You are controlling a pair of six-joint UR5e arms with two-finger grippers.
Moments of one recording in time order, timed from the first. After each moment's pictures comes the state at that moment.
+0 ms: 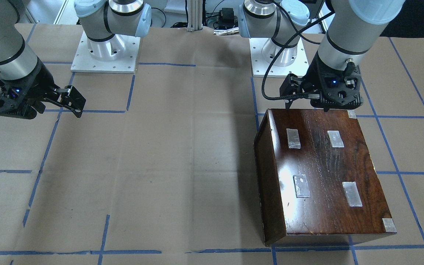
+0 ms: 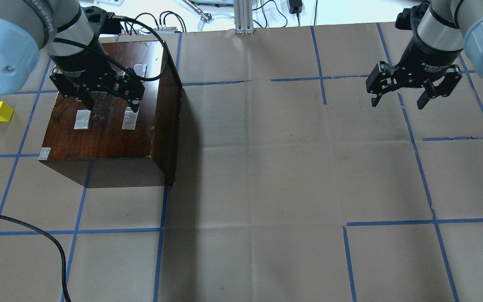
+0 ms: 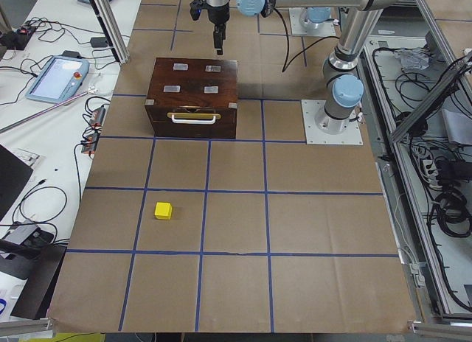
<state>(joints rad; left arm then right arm) -1.49 -1.62 -1.56 -1.58 1.62 0.16 1.43 -1.52 1.65 -1.63 -1.57 -0.03</state>
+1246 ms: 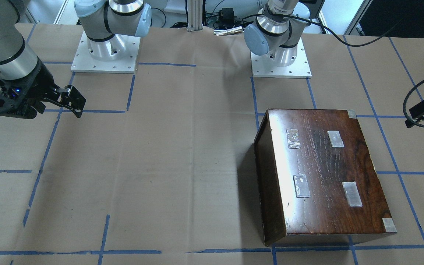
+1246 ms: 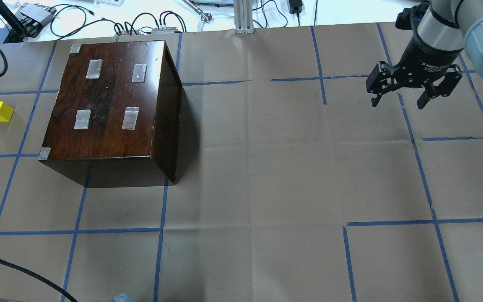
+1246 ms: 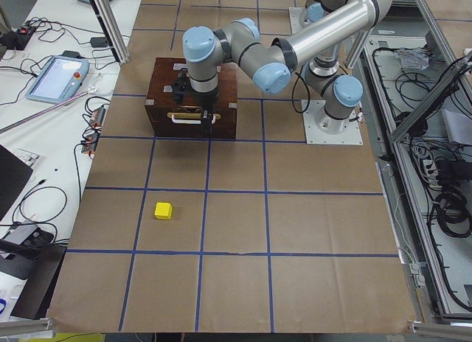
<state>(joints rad) -0.91 -1.78 -1.50 -1.48 1.54 0.70 1.43 -1.52 1.65 -1.63 -1.57 -0.03</state>
